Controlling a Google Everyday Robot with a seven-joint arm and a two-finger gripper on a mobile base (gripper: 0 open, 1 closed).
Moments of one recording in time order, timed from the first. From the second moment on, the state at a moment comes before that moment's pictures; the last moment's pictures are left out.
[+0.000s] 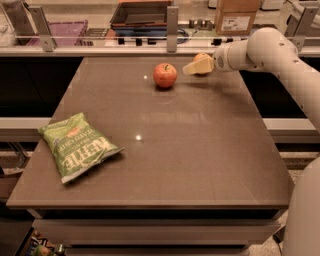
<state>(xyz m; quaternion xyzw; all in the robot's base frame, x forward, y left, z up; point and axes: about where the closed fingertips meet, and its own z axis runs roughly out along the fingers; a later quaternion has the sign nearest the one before) 0.827 -0.165 0.858 -0.27 0.81 0.12 0.50</state>
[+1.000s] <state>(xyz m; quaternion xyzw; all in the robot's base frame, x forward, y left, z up) 0.829 -0.157 0.852 -0.28 0.81 0.12 0.50</state>
